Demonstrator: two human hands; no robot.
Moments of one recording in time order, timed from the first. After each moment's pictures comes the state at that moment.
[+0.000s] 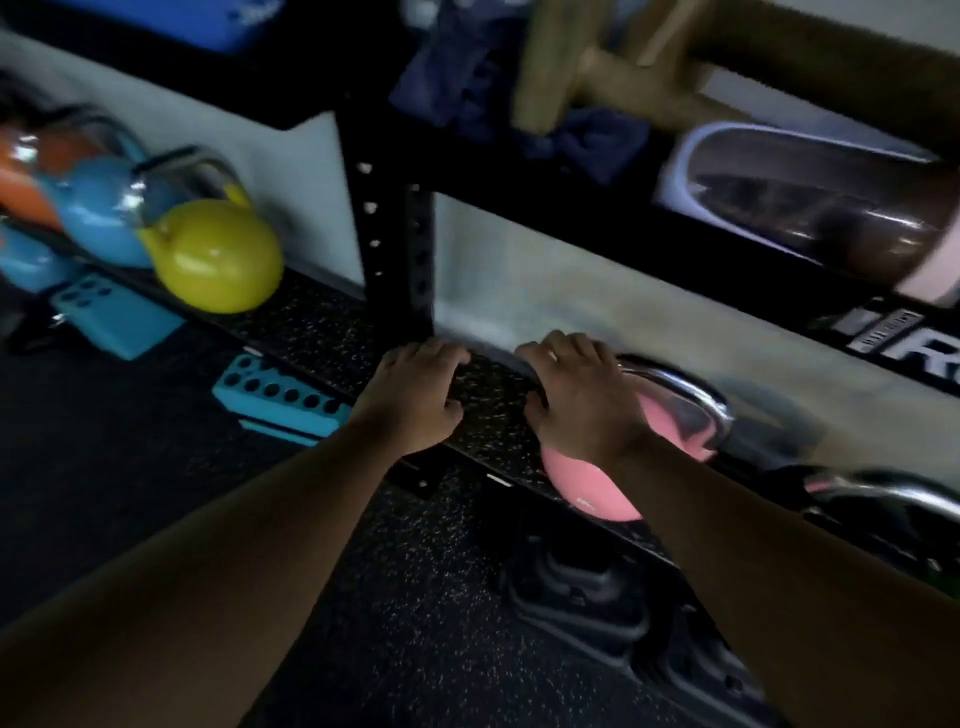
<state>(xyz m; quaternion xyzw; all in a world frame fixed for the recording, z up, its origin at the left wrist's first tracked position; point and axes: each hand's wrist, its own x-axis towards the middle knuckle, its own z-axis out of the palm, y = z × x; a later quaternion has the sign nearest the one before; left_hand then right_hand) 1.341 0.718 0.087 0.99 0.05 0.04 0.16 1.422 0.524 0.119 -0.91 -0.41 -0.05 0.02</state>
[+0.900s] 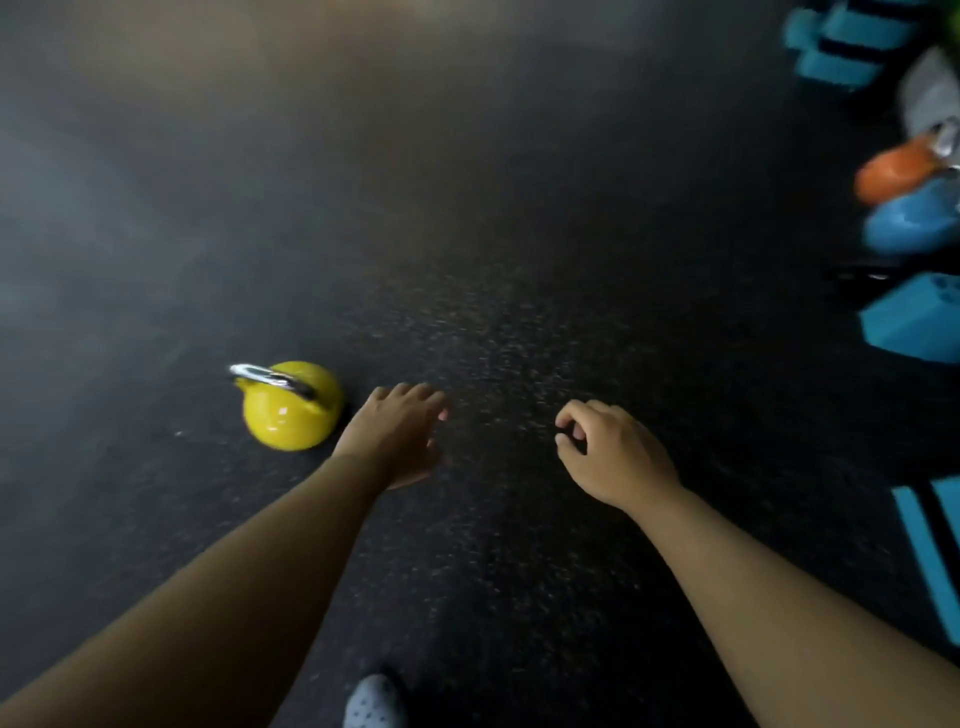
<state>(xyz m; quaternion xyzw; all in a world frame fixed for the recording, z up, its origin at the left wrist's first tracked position) 0.357 0.884 -0.006 0.74 0.66 -0.03 0.12 0.618 0.933 0.012 -0.53 -0.82 0.22 0.04</state>
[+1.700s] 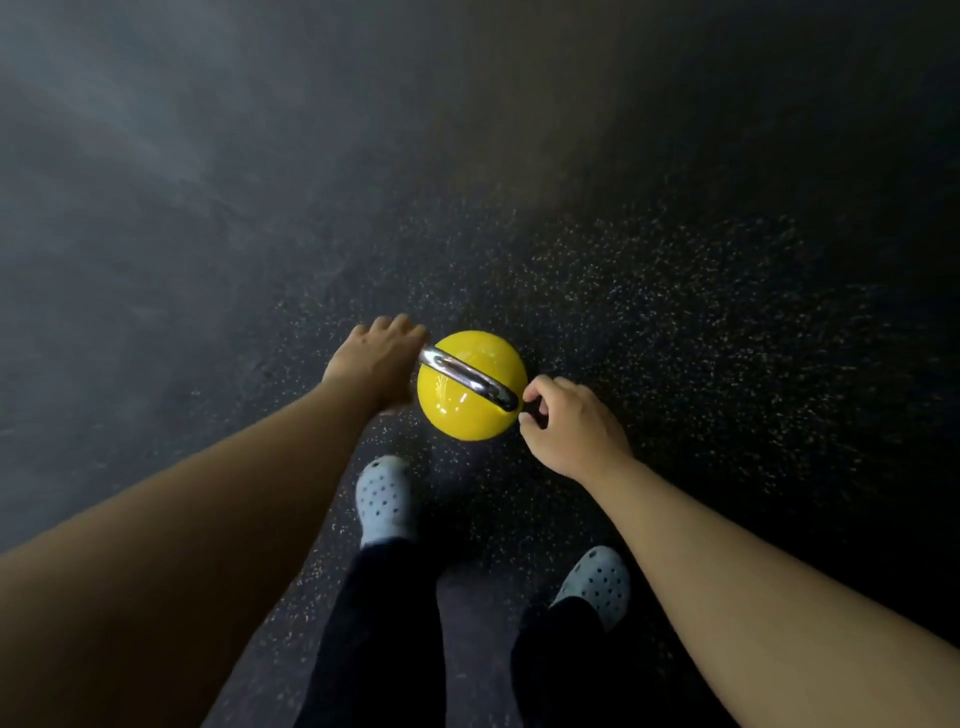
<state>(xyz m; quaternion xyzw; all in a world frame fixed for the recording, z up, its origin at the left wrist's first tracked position) -0.047 0.950 -0.134 0.60 0.76 -0.18 0.19 0.196 1.017 -0.151 -0.42 -0.83 0.37 -0.06</state>
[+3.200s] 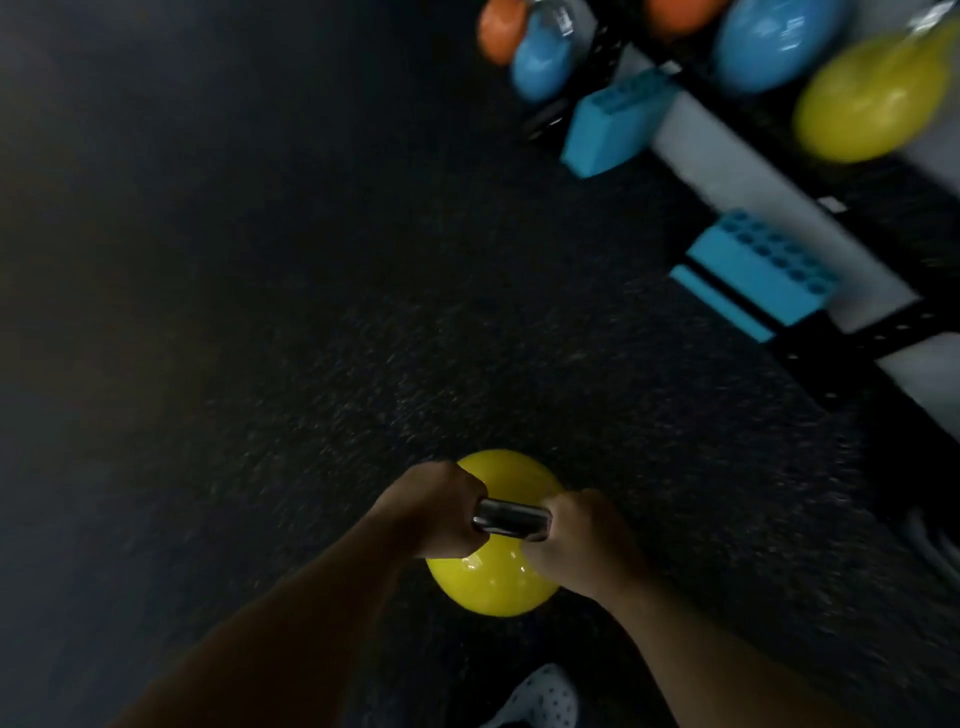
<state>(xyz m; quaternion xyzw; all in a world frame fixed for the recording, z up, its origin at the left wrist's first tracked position) 0.494 1.050 -0.045 0.93 0.21 -0.18 0.25 0.636 0.907 -0.040 -0.83 -0.47 0.30 0.08</state>
